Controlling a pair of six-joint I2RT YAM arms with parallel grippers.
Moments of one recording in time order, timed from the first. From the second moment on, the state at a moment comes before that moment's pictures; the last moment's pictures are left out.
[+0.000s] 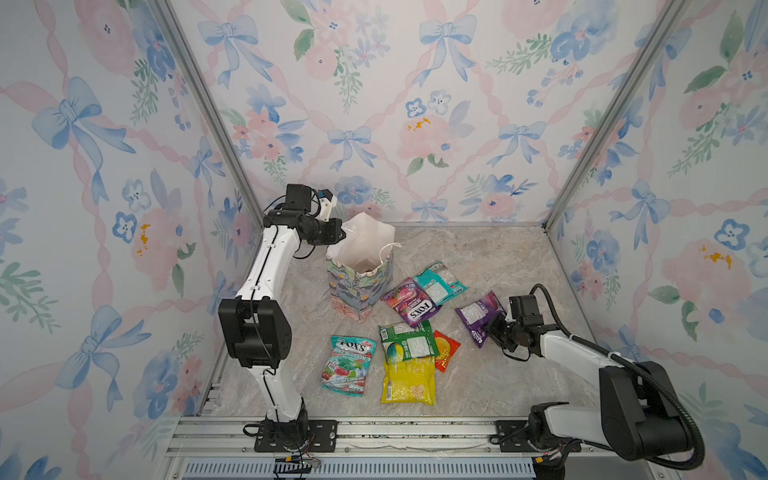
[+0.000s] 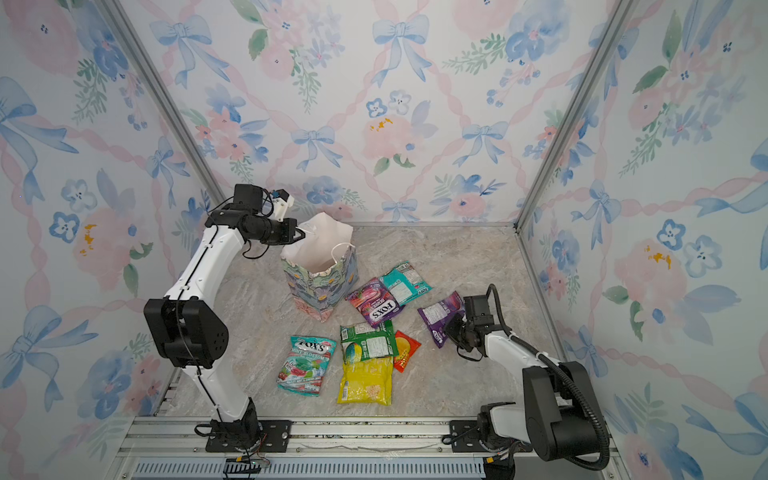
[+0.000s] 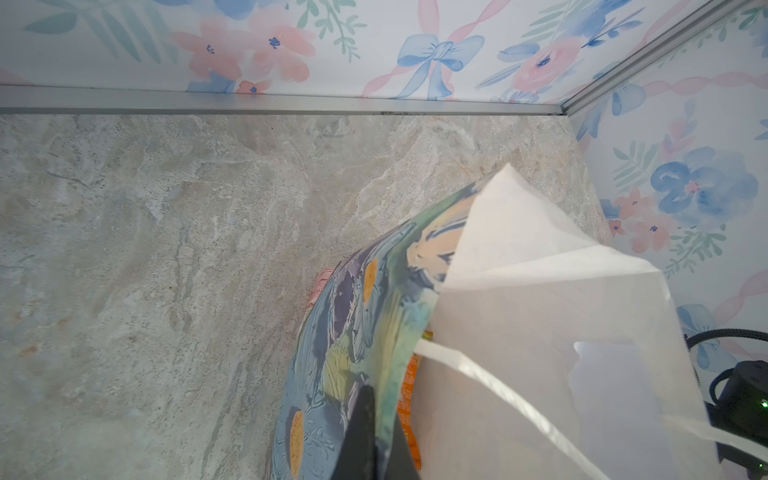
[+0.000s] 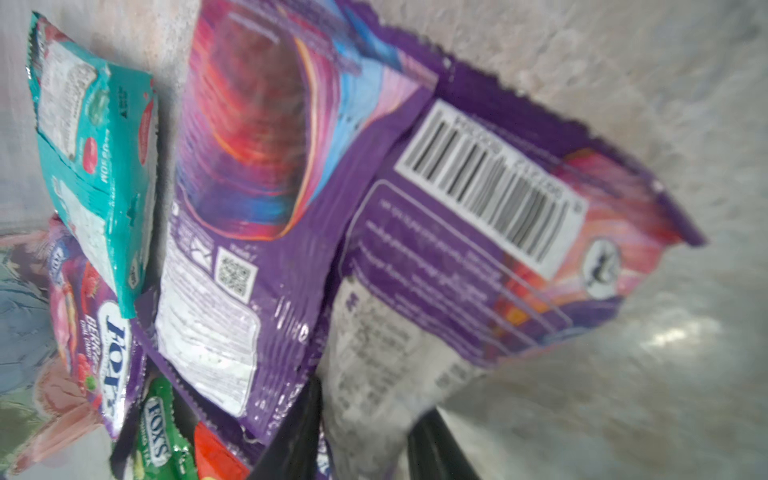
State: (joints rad) left arm -0.04 1.85 1.85 -0.89 0.50 -0.06; right arm 0.14 1.31 0.51 -0.21 -0.20 0.82
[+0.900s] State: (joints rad) left arm -0.04 1.85 1.85 -0.89 0.50 -0.06; right arm 0.23 1.24 0.70 -0.42 -0.16 0.72
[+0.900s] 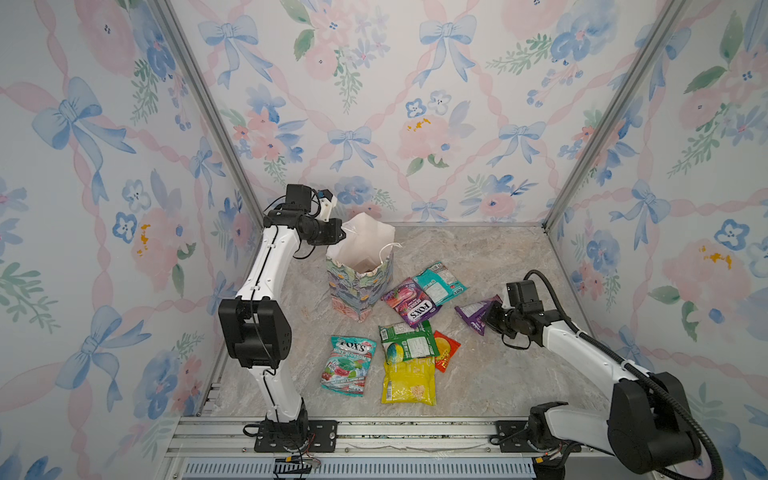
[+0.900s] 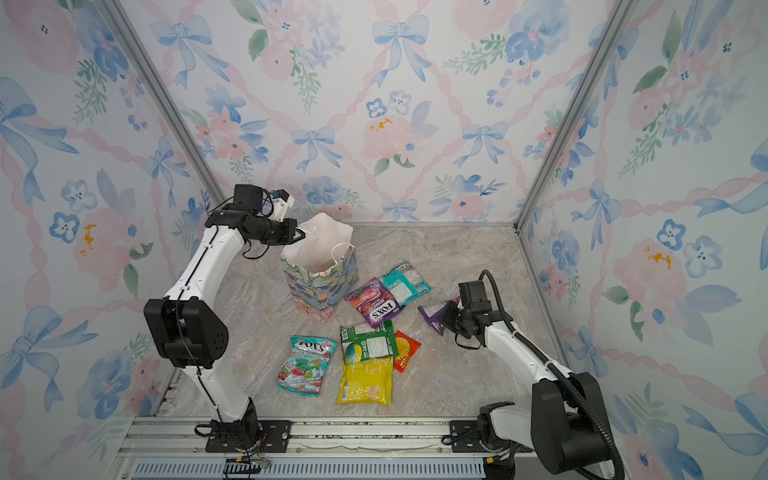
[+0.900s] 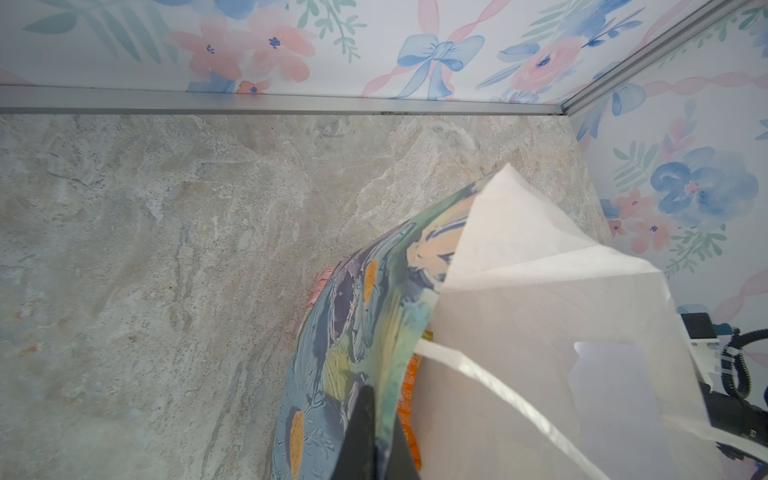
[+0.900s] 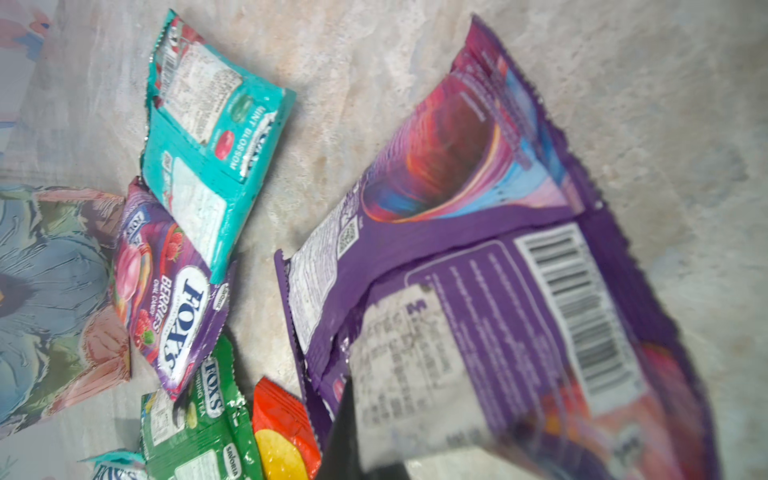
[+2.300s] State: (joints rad) left arm -0.04 1.85 1.85 -0.89 0.53 -0.06; right arm 0.63 2.00 2.31 -0.69 -0.13 0.33
